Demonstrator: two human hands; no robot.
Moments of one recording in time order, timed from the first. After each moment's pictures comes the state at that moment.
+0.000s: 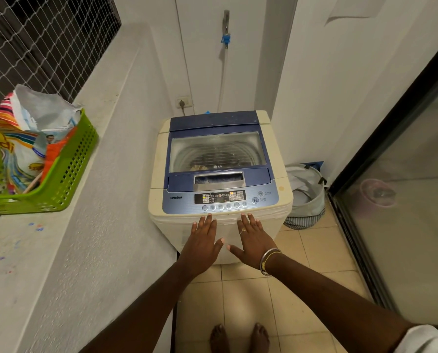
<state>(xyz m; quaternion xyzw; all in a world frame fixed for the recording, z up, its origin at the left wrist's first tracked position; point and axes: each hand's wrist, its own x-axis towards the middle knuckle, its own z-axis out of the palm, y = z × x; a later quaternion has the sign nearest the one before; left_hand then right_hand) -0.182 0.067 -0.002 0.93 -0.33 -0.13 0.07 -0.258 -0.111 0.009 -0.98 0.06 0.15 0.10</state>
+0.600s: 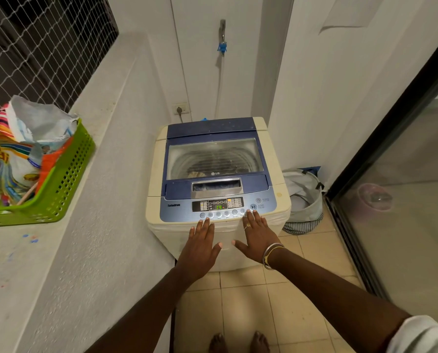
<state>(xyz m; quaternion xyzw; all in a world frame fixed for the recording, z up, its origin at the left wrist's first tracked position) -0.171 0.065 -0.006 0.93 -0.35 -0.11 0.08 -0.237 -0.140 0.015 -0.98 0.08 0.14 0.10</state>
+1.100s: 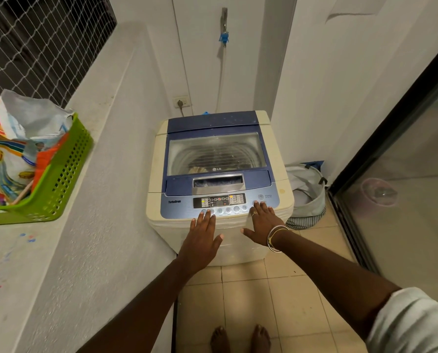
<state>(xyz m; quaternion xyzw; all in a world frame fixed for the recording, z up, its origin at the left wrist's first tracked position) -0.155 0.058 -0.008 0.93 -0.34 -0.11 0.08 -0.206 -0.173 0.008 -0.97 0.09 0.21 0.07</state>
